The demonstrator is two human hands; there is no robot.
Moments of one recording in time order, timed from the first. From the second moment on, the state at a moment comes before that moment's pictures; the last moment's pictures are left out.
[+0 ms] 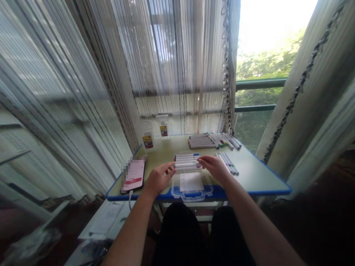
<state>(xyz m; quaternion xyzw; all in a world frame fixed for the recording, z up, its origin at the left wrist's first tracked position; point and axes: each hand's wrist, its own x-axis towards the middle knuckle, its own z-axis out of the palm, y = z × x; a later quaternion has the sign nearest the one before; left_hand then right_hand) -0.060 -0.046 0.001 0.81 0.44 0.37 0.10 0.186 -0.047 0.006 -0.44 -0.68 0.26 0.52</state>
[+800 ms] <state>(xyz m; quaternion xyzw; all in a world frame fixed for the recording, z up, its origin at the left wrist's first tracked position) -0.024 -0.036 0.044 0.81 0.34 0.23 0.41 0.185 -0.048 -0.010 -0.35 -0.65 0.31 0.60</state>
